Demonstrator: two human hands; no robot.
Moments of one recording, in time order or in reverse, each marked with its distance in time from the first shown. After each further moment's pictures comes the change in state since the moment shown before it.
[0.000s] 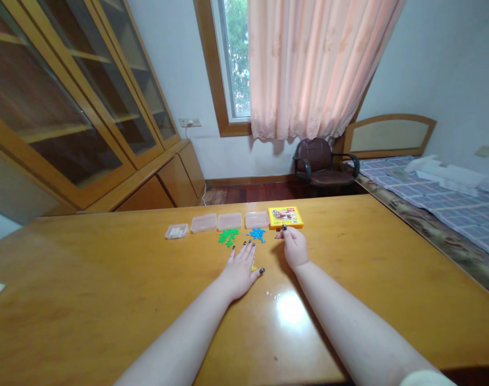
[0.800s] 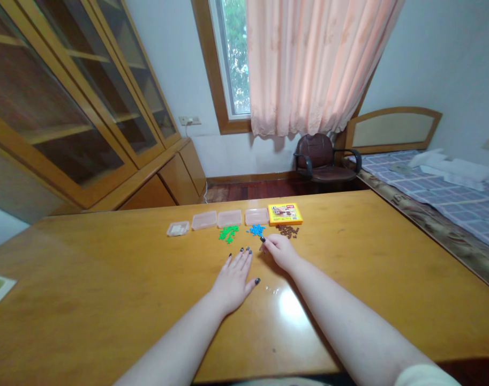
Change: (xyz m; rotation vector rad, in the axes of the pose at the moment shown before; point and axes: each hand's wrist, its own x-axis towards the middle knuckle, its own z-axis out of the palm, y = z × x) left_hand -0.033 -0.003 0.018 0.091 0.068 0.027; right_hand -0.011 -0.013 0.012 -0.093 -0.479 -0.019
